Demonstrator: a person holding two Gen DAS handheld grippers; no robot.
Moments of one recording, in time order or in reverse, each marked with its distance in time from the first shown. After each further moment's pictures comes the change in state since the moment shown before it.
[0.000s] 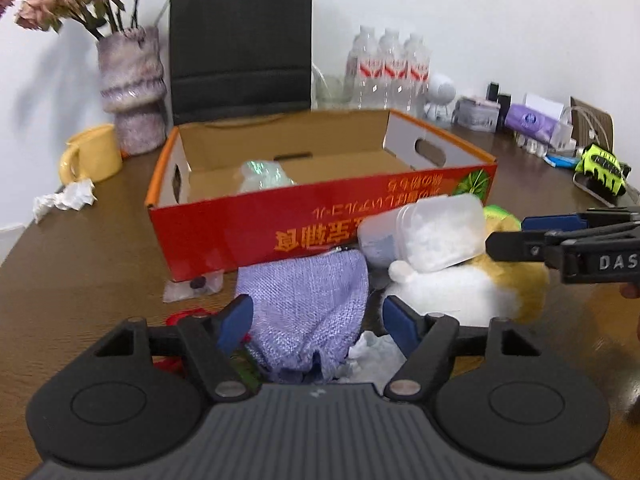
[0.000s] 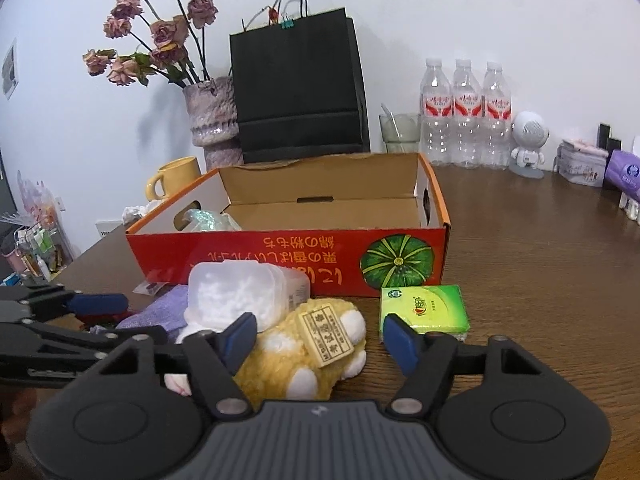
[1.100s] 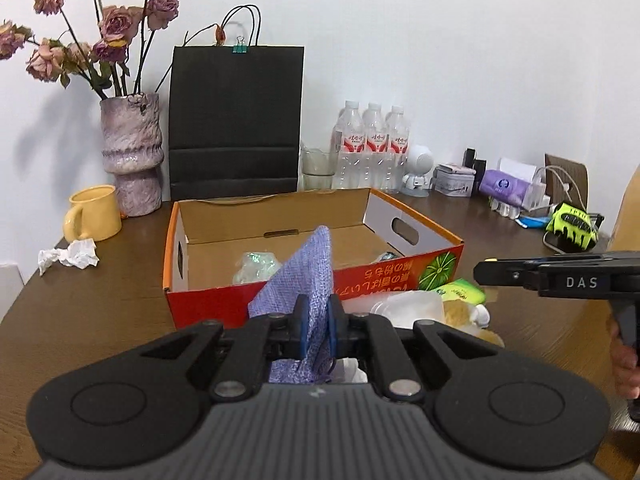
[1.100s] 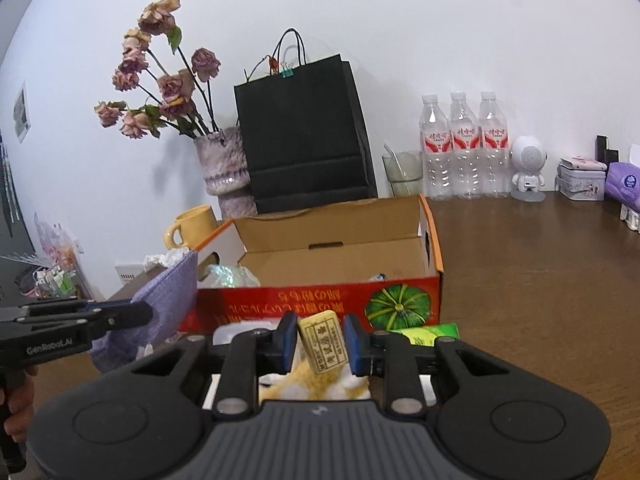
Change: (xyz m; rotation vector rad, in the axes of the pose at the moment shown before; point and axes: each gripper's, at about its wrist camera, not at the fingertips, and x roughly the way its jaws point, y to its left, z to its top) left arm -0.055 0.005 0.023 -0.024 -0.194 -0.064; right arm -0.031 -0.003 0.019 0.040 -0.130 0.041
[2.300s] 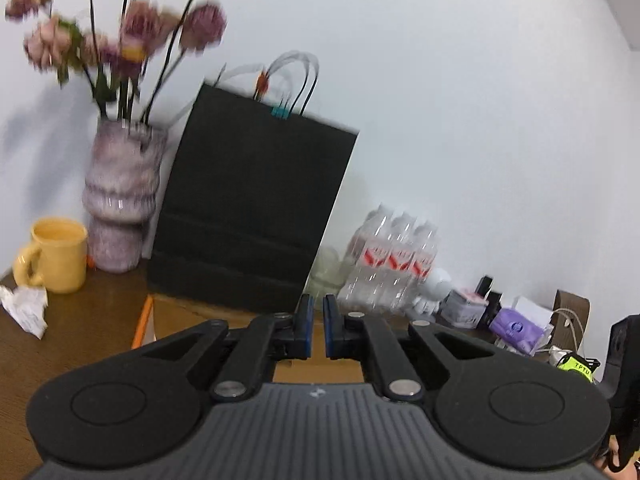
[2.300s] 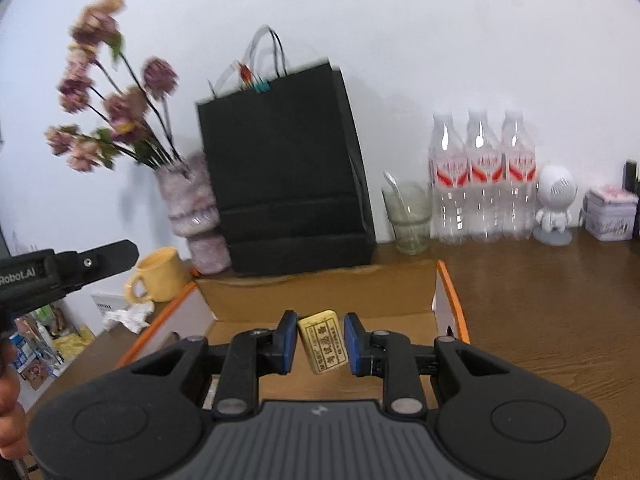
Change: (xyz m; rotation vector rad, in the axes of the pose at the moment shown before) left arm 0.098 0.059 0.094 -0.277 -0.174 -0.054; right arm 0.131 -0.010 0.090 0.028 0.030 -0.056
